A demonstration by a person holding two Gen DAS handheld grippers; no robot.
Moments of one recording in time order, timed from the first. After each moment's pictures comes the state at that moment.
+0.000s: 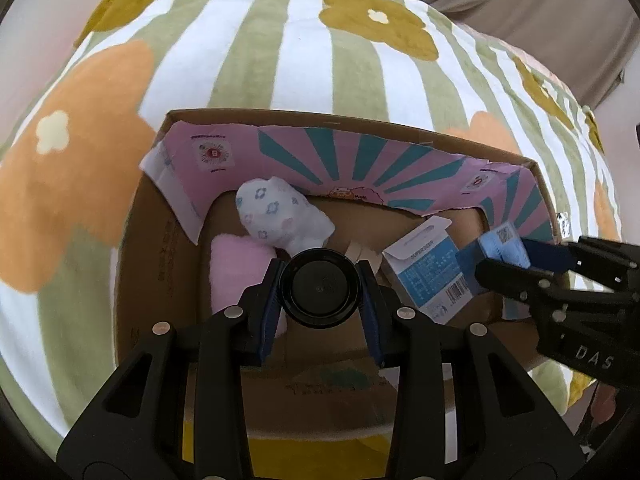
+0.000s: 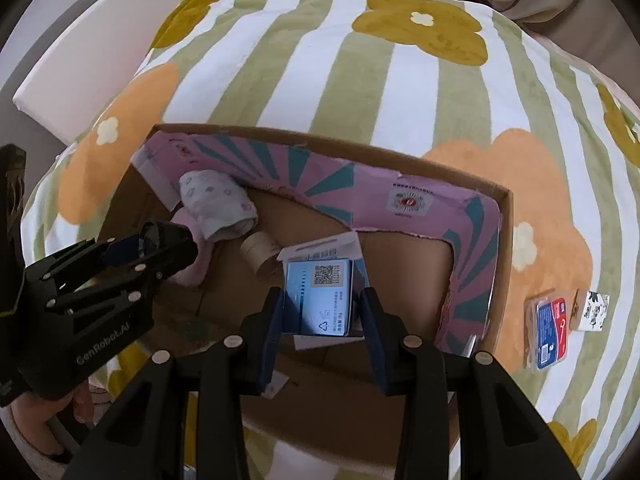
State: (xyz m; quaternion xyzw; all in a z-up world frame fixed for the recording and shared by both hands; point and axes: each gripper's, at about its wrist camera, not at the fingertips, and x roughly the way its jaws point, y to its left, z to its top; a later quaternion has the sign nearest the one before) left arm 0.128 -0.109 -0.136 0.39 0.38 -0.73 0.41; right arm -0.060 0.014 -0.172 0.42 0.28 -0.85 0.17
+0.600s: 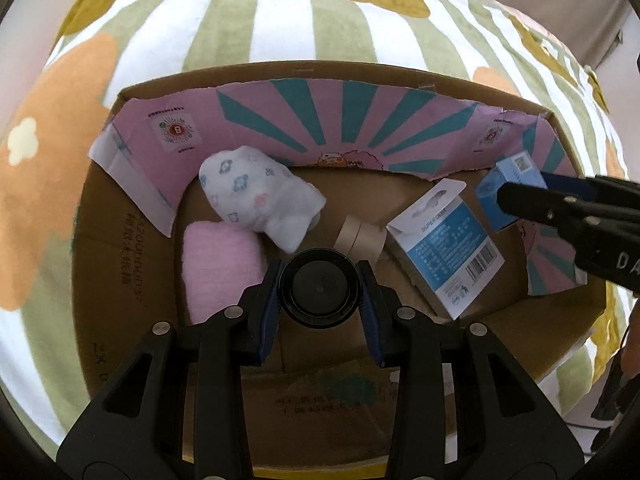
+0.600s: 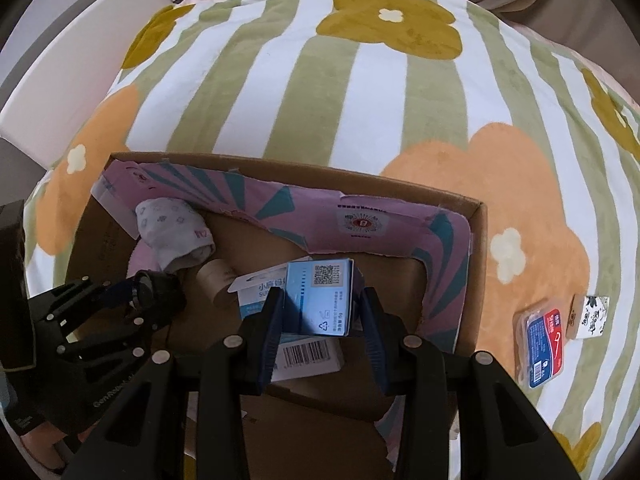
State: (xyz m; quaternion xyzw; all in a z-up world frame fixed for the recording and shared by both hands) left arm 0.105 -0.106 -0.165 0.45 0.36 -0.72 0.39; right arm -0.088 0.029 -0.167 0.41 0.26 -0.86 0.15
